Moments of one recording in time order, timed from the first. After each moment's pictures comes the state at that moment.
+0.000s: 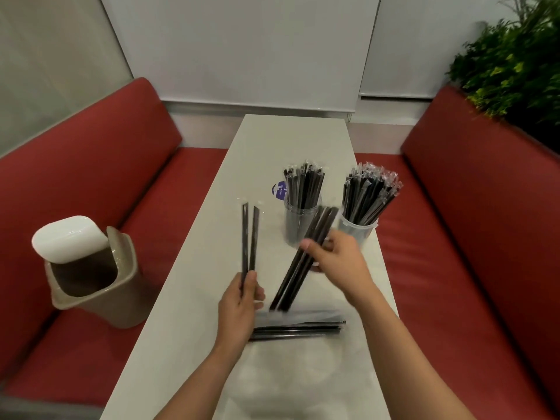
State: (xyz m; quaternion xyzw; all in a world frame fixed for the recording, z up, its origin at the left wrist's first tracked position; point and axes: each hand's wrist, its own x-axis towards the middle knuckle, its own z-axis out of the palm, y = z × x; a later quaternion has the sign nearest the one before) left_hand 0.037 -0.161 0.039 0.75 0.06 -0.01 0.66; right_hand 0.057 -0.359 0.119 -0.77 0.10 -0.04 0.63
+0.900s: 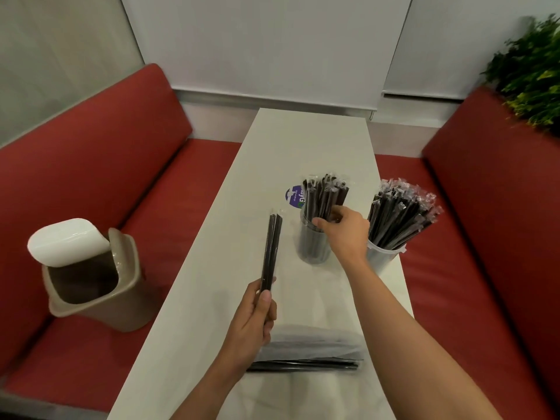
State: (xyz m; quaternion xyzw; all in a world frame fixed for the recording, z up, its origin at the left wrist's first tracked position) left_hand 0.070 -0.152 0.042 0.68 -0.01 -0.13 0.72; right_hand 0.205 -0.372 0.088 -0.87 0.19 -0.14 0.43
